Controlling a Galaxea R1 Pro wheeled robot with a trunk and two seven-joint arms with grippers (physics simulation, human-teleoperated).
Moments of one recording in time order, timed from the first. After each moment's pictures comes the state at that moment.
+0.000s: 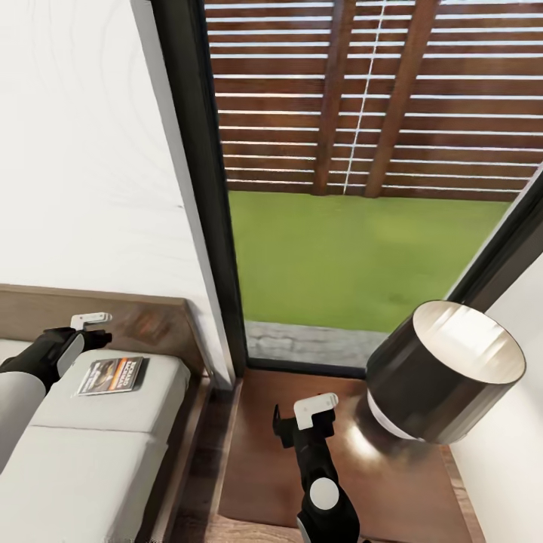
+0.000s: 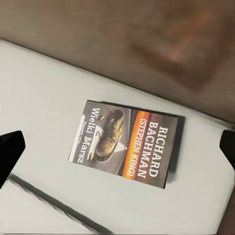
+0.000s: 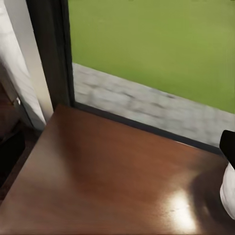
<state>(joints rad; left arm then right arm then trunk) -1.08 0.41 -0.09 -0.37 0.22 0.44 0.08 -0.13 0.15 0.51 -1.55 0.17 0.44 -0.39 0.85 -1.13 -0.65</state>
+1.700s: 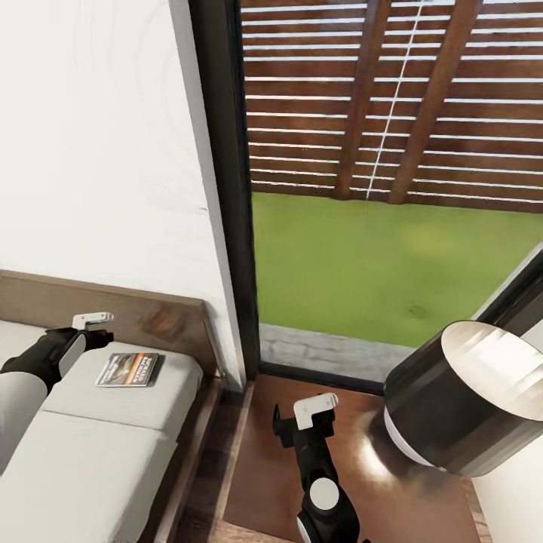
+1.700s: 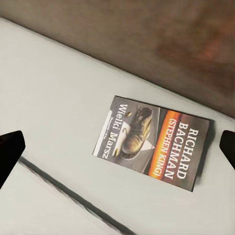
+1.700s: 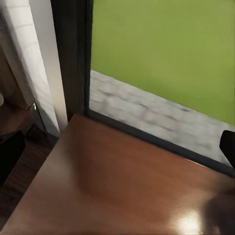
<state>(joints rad) -1.08 0.41 -0.09 -0.37 0.22 0.43 0.08 -0.13 0.15 0.51 -1.55 0.17 0.44 -0.39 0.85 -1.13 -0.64</state>
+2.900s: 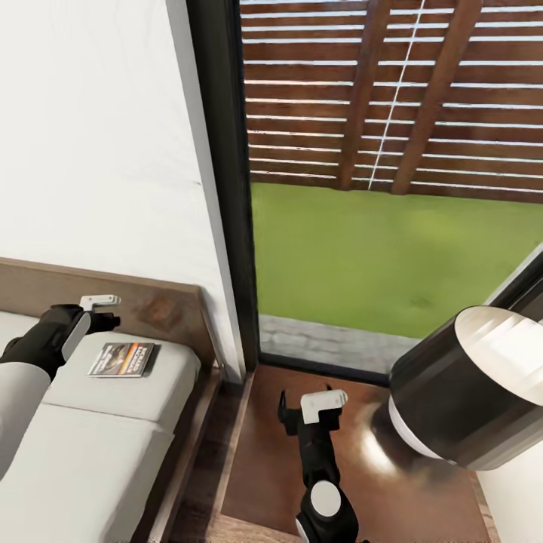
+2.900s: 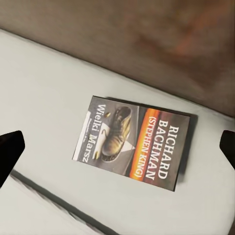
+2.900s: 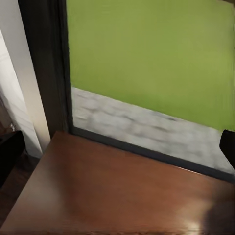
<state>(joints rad) -1.08 0.40 -0.10 -0.60 0.21 0.66 0.09 -0.13 0.14 0.52 -1.55 0.16 0.31 -0.50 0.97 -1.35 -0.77</state>
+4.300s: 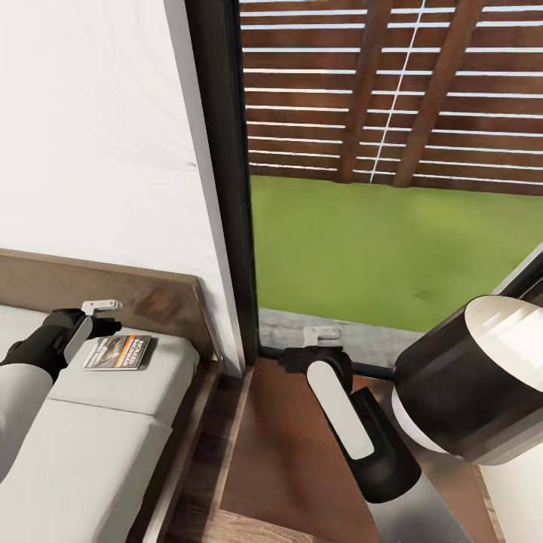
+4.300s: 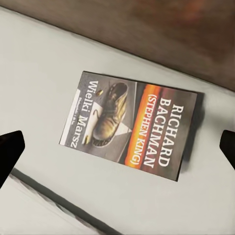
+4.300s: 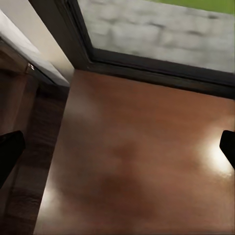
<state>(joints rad) -1.08 0.39 -0.10 -0.55 0.21 0.65 0.10 -0.63 0.16 0.45 -1.55 -0.80 1.03 -0.98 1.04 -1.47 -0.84</state>
